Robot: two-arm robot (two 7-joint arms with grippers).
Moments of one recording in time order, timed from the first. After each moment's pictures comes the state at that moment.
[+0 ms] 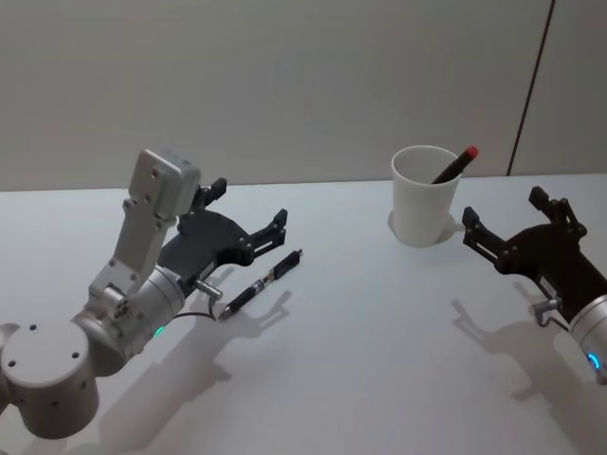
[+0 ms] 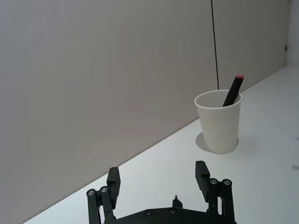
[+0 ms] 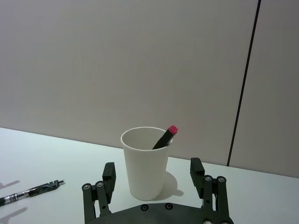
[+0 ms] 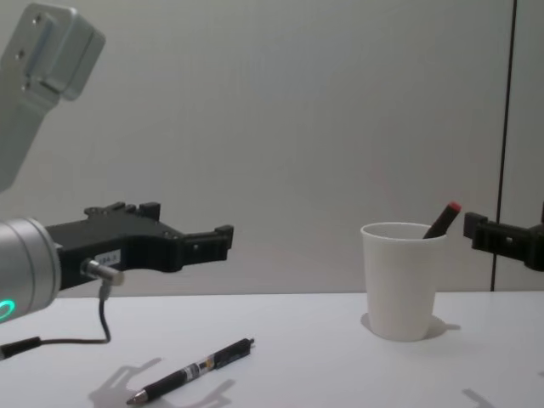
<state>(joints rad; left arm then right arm) -0.20 0.48 0.38 -1.67 -0.34 0.11 -0.15 -0.01 0.34 -0.23 -1.77 0.29 0.03 0.07</state>
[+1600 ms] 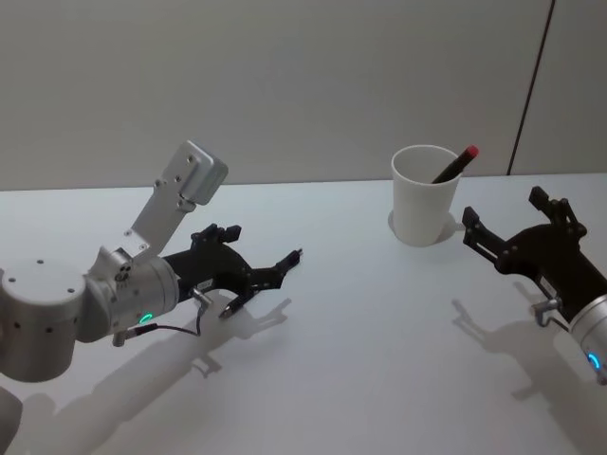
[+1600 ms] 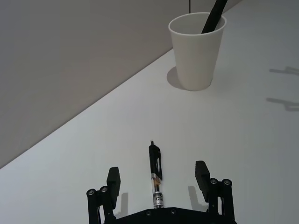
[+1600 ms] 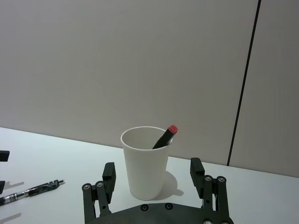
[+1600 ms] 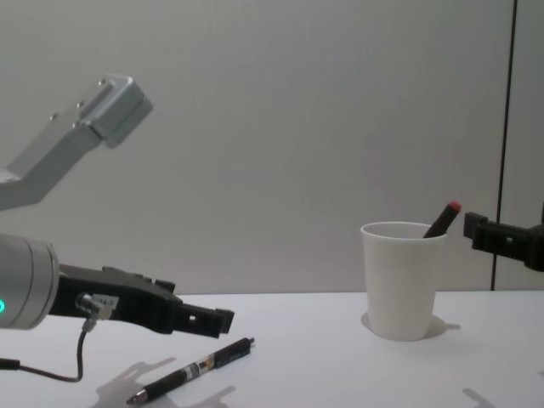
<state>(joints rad) -0.33 0.48 0.36 -1.56 -0.28 0.46 -0.45 -0.01 0.34 -0.23 -1.77 0.29 0.03 0.07</state>
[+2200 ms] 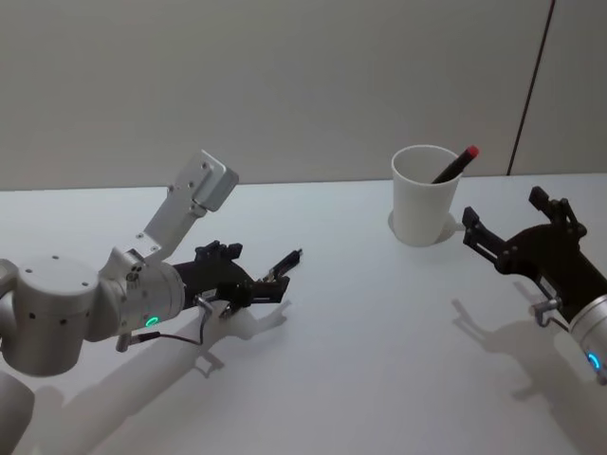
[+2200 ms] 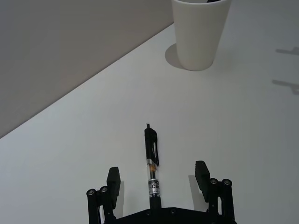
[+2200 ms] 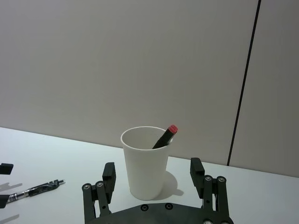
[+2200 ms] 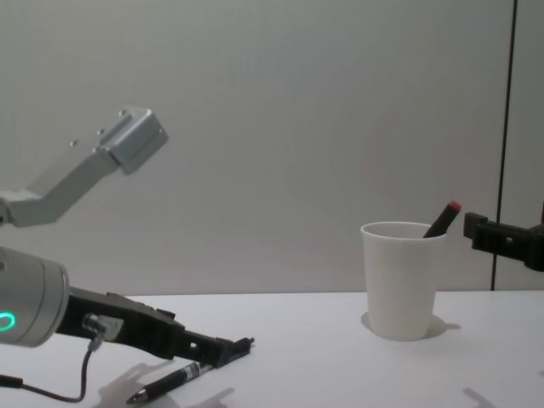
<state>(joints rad) -0.36 0.46 0.37 -1.51 -0.25 0.55 -0.48 -0.01 0.34 -0.23 -1.77 0.29 0.03 0.07</state>
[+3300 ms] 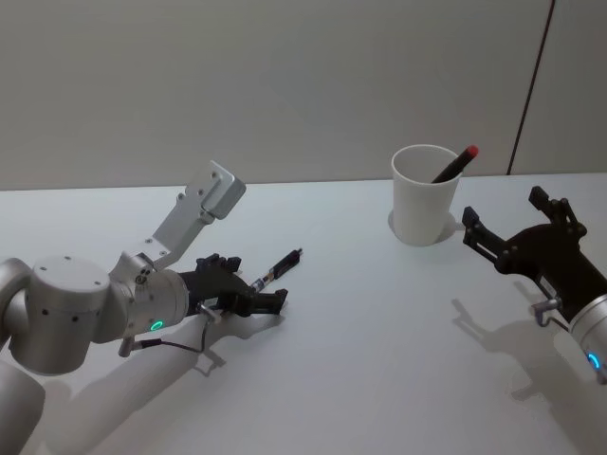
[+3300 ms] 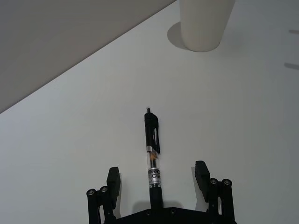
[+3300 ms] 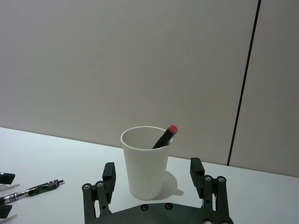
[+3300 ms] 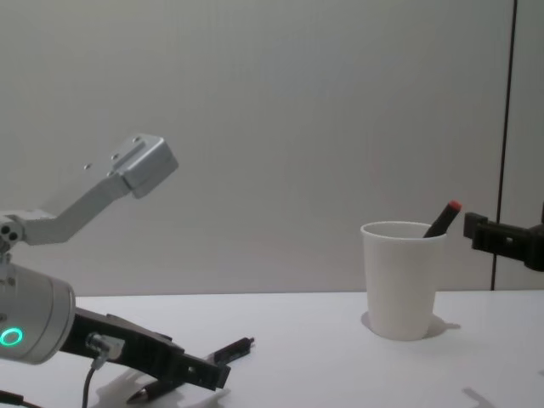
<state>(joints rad) -0.38 0.44 0.39 -1.47 -0.22 0.61 -0.48 -0.01 0.34 -0.23 -1.77 0.29 0.03 0.07</state>
